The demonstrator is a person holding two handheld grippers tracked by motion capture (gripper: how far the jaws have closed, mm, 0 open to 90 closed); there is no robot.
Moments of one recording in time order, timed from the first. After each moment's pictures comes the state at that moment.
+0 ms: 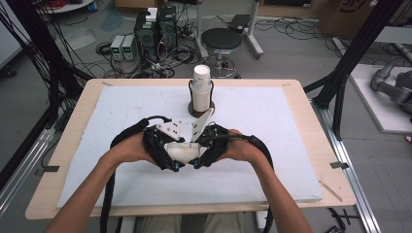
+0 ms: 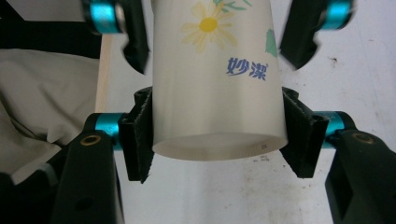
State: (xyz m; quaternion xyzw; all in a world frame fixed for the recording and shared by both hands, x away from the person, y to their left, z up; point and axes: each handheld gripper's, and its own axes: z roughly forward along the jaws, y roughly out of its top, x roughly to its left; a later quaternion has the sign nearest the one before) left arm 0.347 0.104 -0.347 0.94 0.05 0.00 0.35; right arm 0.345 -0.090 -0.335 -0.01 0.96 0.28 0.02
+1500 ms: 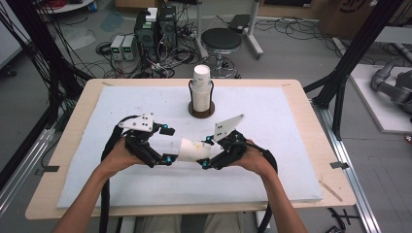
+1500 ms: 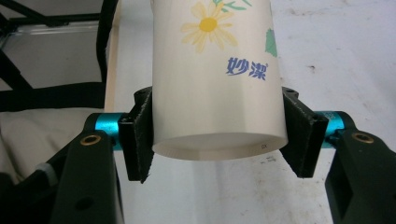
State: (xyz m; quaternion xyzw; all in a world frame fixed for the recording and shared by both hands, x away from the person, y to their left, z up) left arm 0.335 0.153 -0.359 0.82 0.12 0.01 0.56; right arm 0.335 -0.140 -0.356 0.06 0.91 0.42 0.02
